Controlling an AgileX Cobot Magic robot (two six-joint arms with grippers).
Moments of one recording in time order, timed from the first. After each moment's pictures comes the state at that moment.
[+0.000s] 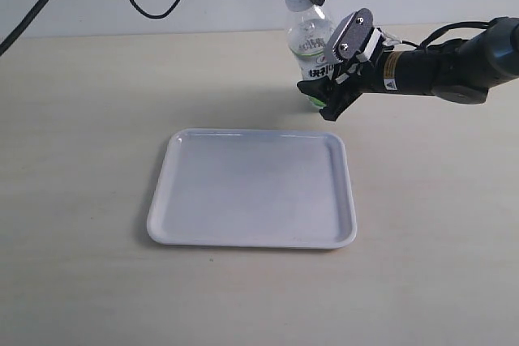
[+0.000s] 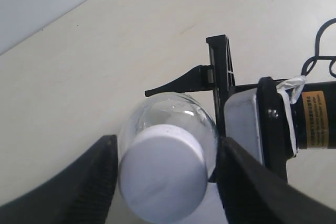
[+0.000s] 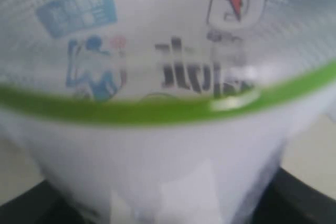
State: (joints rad) left arm -0.66 2.28 -2.28 -0.12 0.95 0.10; right arm -0.01 2.30 -1.28 -1.12 -0.69 0.32
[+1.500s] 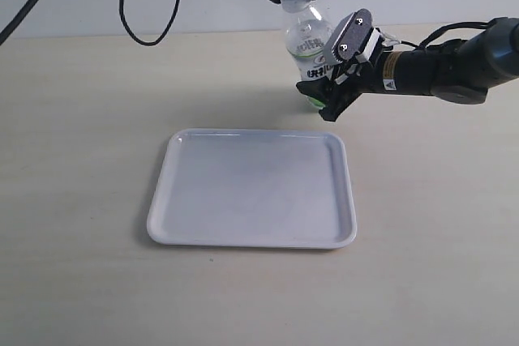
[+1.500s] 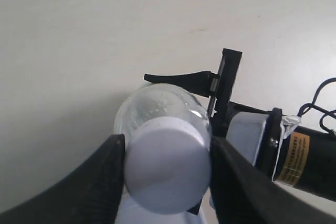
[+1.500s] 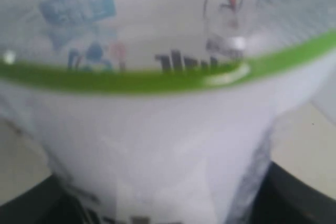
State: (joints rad) left arm -0.65 2.27 -2.28 -0.12 0.99 -0.29; right arm -0.01 2.30 -1.28 -1.12 -0.69 0.31
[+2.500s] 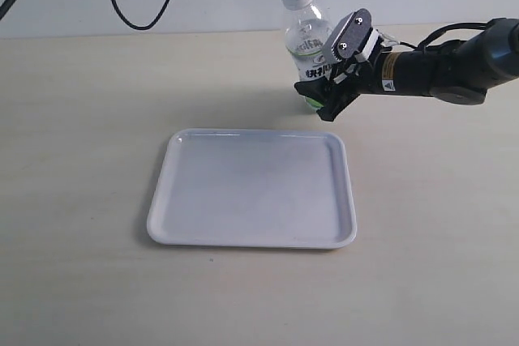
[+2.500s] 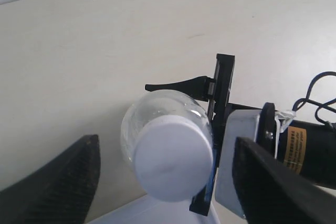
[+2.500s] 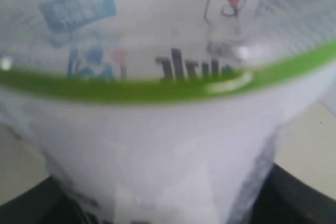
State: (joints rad) left arm -0.64 2.25 -2.28 -0.13 0.99 -0.19; right arm -0.01 2.30 -1.28 -1.12 -0.70 0.34
